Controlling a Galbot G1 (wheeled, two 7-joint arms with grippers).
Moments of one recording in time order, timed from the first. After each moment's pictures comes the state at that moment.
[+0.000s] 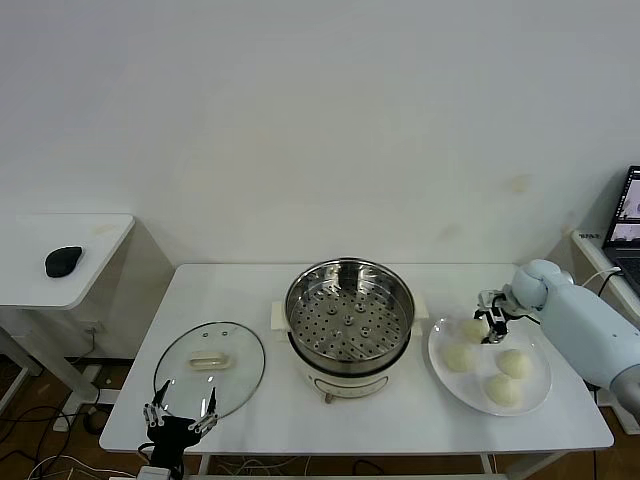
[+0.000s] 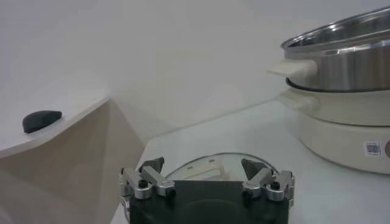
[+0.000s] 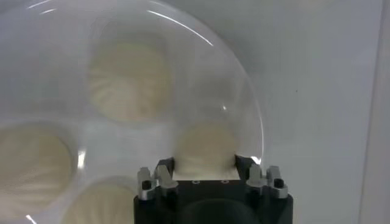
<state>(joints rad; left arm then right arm) 1.75 -1.29 -0.55 -2.08 0.05 0.09 -0.14 -0.14 0.83 -0.50 0.86 -0.40 0.03 -1.03</state>
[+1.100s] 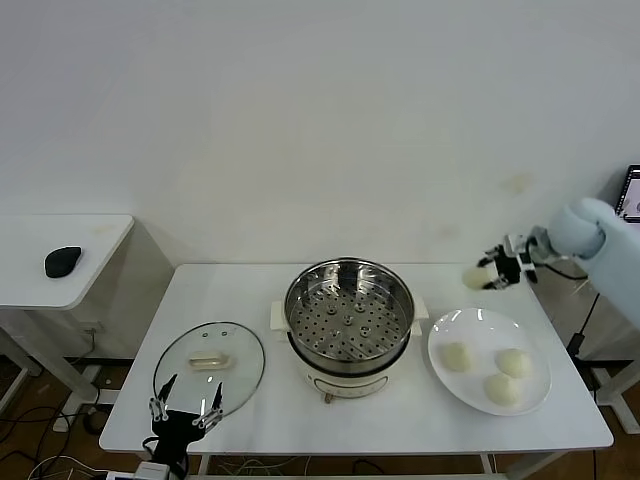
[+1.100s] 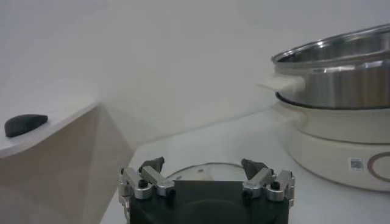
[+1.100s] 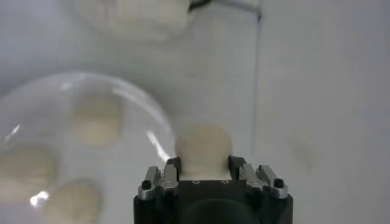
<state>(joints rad) 1.74 -1.26 -0.55 -2.09 -0.02 0.09 -0.12 0.28 0.61 -0.83 1.23 0.01 -0.05 -1.04</state>
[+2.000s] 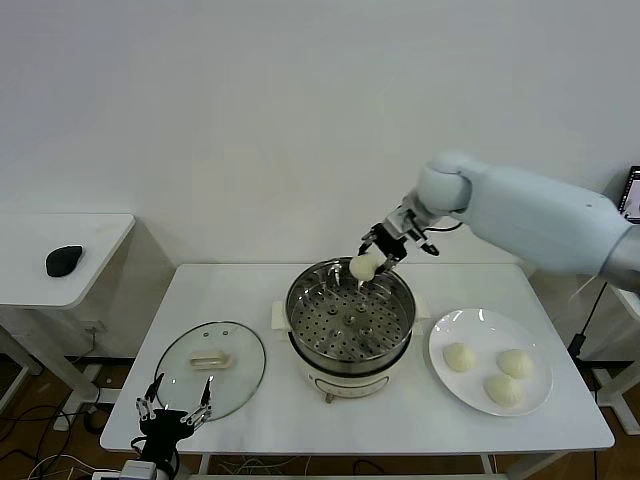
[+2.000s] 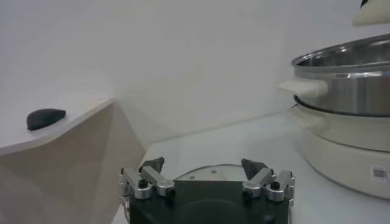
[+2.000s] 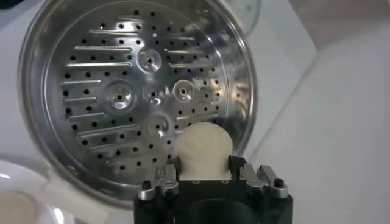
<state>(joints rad) 1.74 -1.28 -0.59 -2.10 -0.05 0.08 -0.12 0.57 1.02 -1.27 1.21 0.10 0.23 -0.98</state>
